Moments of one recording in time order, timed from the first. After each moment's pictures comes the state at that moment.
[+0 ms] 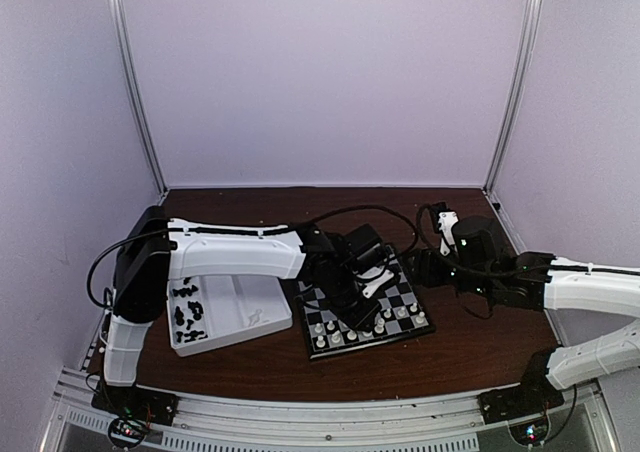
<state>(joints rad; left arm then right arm) -1.16 2.16 1.76 -0.73 0.22 -0.27 0.83 1.09 0.66 -0.12 0.32 0.48</state>
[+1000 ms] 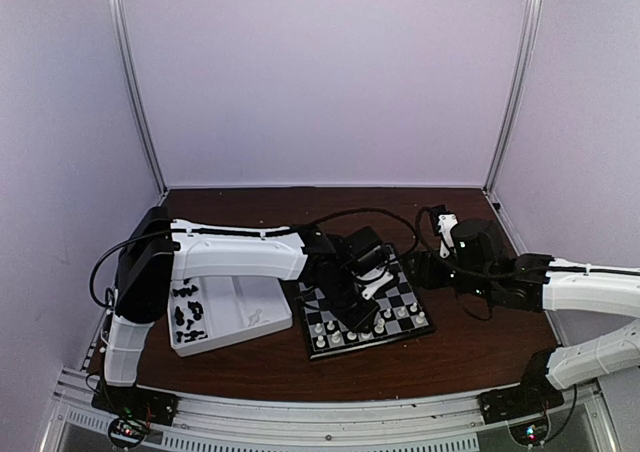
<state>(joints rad) -1.16 2.17 1.76 -0.74 0.20 -0.25 0.82 1.10 0.65 -0.11 0.32 0.48</state>
